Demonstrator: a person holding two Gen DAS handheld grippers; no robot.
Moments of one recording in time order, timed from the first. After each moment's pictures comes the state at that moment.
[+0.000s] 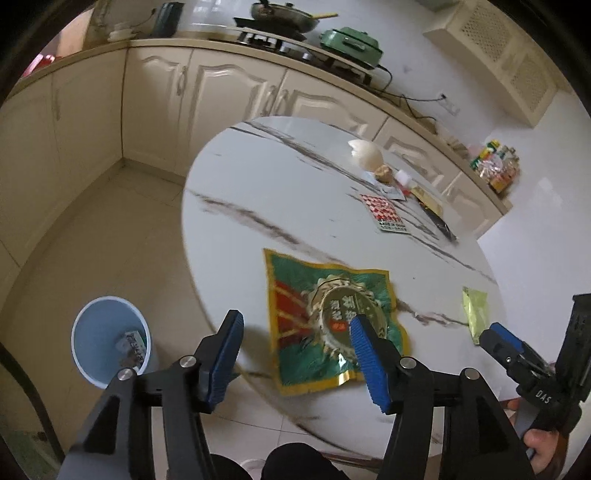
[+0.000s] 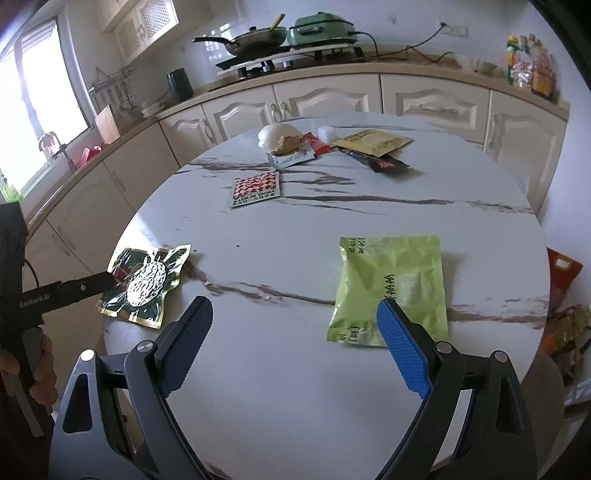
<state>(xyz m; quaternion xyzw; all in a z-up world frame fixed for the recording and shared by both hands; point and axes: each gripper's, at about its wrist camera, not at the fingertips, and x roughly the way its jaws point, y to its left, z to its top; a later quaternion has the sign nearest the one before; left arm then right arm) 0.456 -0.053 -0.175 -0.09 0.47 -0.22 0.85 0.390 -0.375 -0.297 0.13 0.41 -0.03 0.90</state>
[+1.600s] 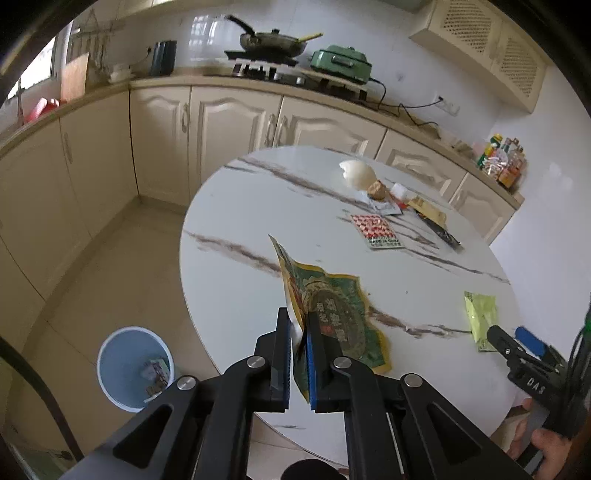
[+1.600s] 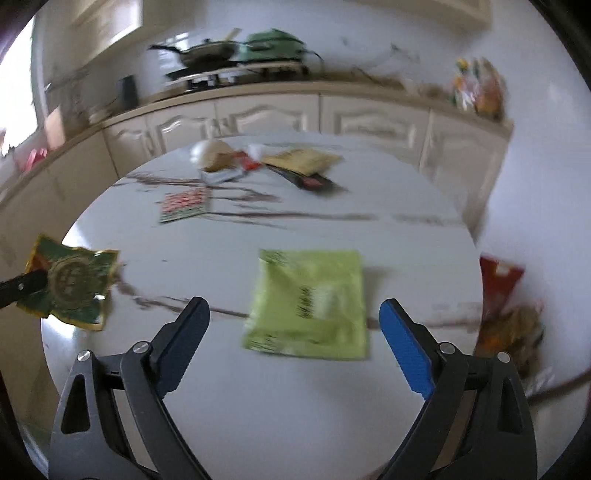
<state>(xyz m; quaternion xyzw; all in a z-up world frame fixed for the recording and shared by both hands) 0.443 -0.101 -0.165 -0.04 0.41 -0.18 0.89 0.377 -0.397 -0.296 0.10 0.40 -0.16 0.90</state>
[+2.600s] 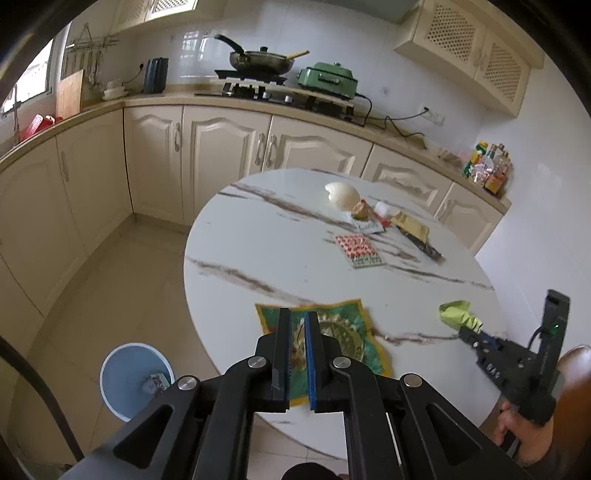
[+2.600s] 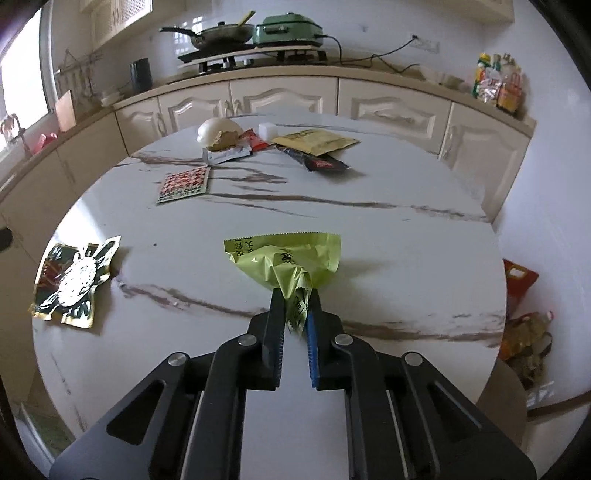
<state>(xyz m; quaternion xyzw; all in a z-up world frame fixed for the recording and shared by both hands) 0.430 -0.076 -0.139 -0.04 0.39 -0.21 0.89 0.394 -0.405 -0.314 0.08 0.42 -0.11 0.90</state>
